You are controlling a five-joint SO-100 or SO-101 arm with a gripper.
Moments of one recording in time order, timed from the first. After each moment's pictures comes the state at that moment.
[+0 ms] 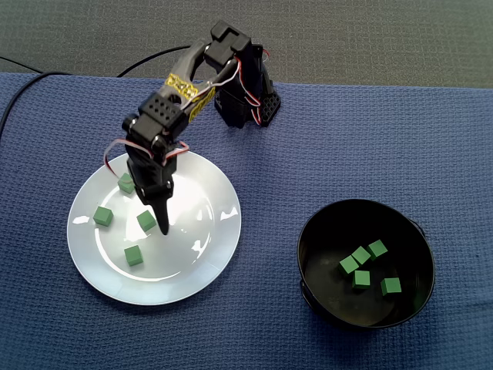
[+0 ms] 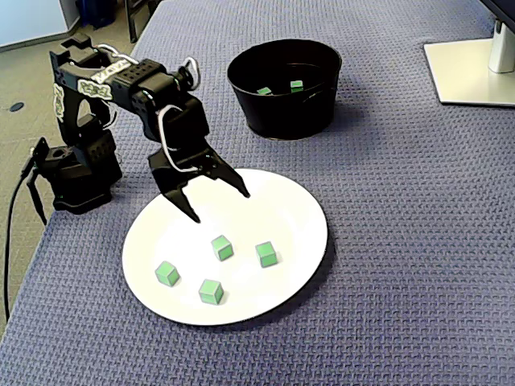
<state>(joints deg) 36.1 72.9 79.5 74.1 -50.7</state>
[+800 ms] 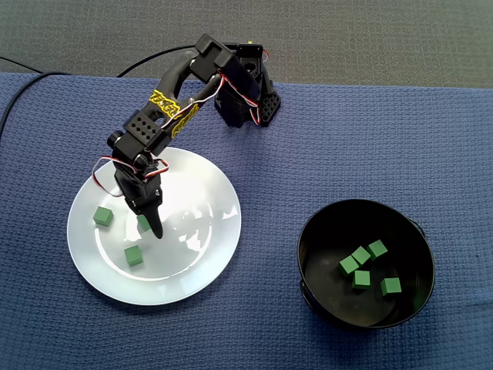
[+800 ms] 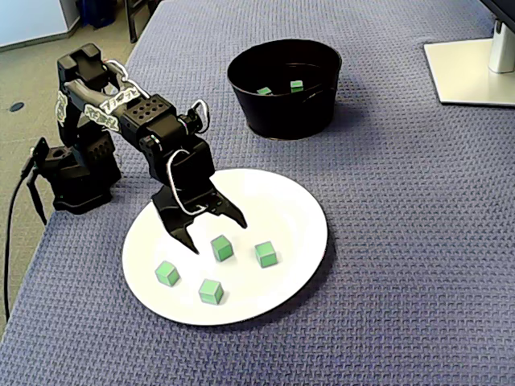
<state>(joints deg) 39.7 62.0 77.2 67.9 -61.0</state>
